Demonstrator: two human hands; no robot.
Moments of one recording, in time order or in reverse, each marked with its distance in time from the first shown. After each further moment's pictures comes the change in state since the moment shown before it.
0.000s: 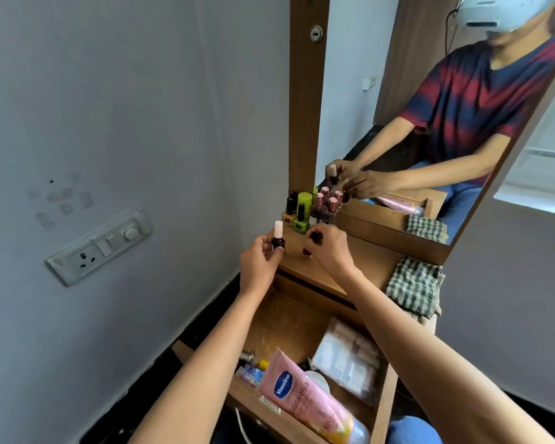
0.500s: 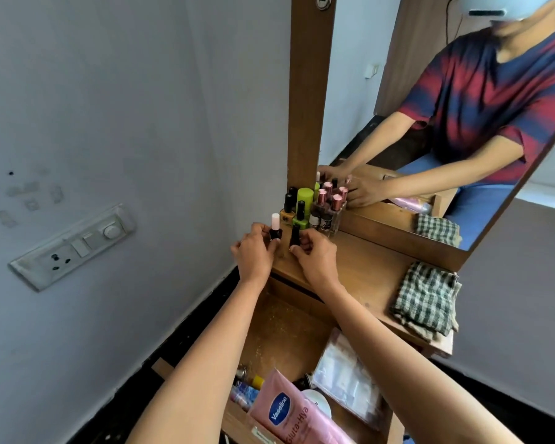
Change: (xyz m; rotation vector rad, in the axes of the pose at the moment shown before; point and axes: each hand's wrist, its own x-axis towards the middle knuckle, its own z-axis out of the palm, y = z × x) left_hand 0.050 -0.018 0.030 0.339 0.078 0.026; right_hand 0.009 0.018 0.050 0.100 0.082 0.074
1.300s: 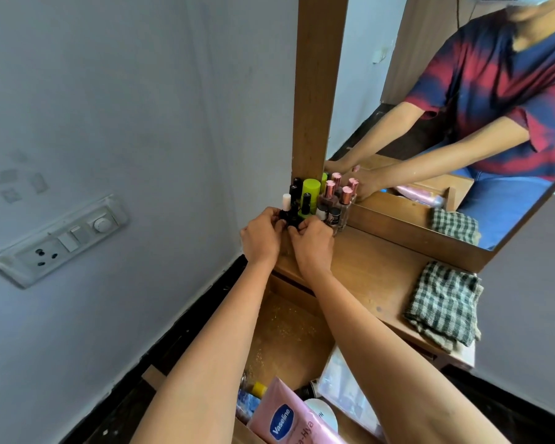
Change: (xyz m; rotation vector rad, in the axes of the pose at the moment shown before) left_hand 0.033 0.005 0.022 -0.045 -0.007 -0.003; right_hand 0.029 -0.010 0.030 -0.128 0.111 0.174
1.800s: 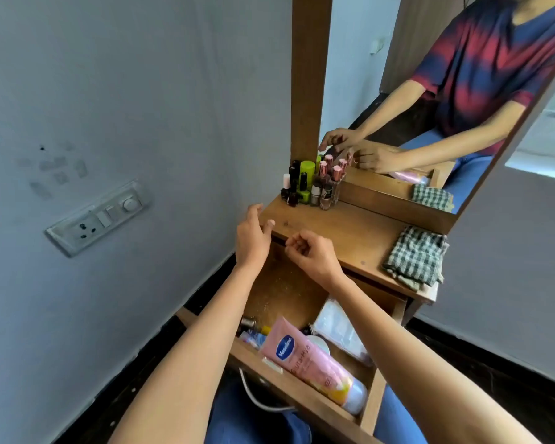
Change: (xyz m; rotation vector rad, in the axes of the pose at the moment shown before) left_hand -0.084 -0.003 -0.066 -0.107 -0.039 -0.001; right_hand -0.095 0.030 -0.061 0.195 -0.372 -0.375
